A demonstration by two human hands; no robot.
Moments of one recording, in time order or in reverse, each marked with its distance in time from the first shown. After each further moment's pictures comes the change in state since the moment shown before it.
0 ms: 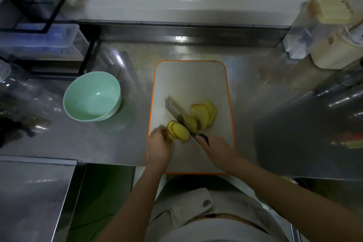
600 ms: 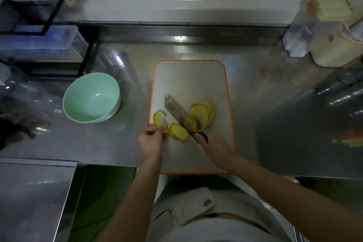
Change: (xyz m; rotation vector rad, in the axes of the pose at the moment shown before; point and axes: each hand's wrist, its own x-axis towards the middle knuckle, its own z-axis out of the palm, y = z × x) left_hand 0.010 0.020 -0.015 -0.700 0.189 -0.580; right_hand 0.006 0.002 0.001 0.096 0.040 0.002
